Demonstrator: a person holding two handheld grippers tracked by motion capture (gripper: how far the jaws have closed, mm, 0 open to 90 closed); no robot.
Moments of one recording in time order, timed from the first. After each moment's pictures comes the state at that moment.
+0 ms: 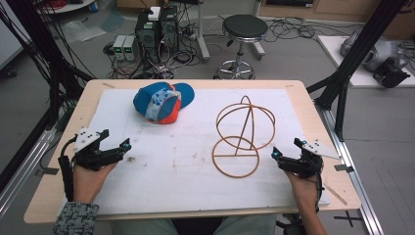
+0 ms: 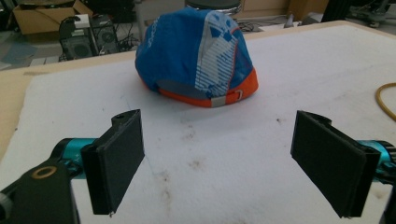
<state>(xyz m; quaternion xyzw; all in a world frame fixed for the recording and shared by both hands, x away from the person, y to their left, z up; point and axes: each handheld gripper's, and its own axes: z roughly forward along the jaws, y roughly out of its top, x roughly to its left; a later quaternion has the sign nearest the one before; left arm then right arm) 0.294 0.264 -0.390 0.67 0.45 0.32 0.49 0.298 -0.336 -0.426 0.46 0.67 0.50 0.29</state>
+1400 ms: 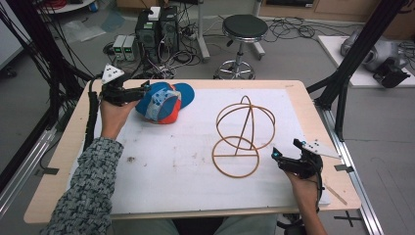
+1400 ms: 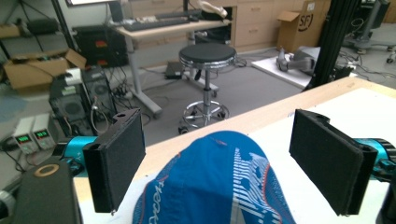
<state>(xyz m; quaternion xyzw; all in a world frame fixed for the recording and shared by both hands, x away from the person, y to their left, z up) 0.457 0.226 -0.336 0.67 0.41 0.33 0.53 0.300 -0.338 -0.428 0.46 0.68 0.50 0.28</state>
